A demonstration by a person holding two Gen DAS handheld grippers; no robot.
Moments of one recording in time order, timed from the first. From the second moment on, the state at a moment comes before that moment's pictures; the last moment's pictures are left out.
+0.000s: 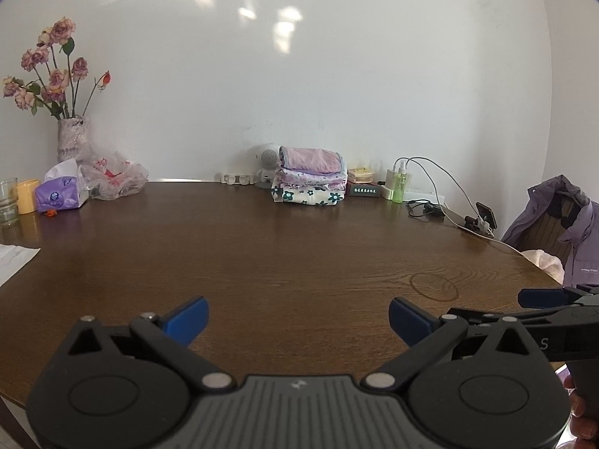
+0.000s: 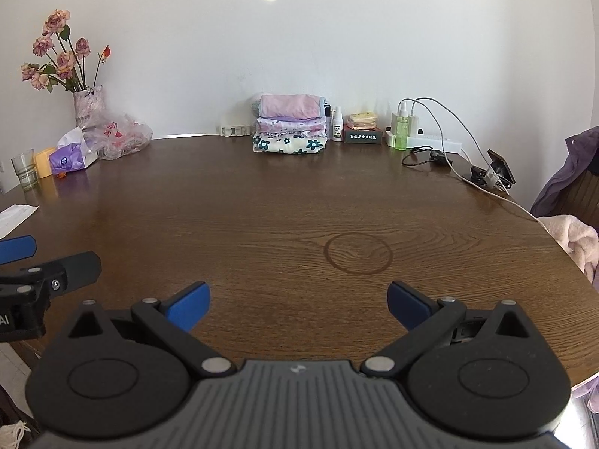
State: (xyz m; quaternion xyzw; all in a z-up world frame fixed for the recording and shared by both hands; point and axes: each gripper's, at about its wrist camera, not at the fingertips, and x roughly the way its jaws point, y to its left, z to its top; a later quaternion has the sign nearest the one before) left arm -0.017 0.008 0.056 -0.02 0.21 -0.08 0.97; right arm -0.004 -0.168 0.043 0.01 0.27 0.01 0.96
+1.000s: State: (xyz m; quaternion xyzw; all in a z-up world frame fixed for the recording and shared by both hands) left arm -0.004 0.009 0.043 -0.02 0.24 -0.07 0.97; right arm -0.004 -0.166 0.042 0.01 0.27 0.01 0.96
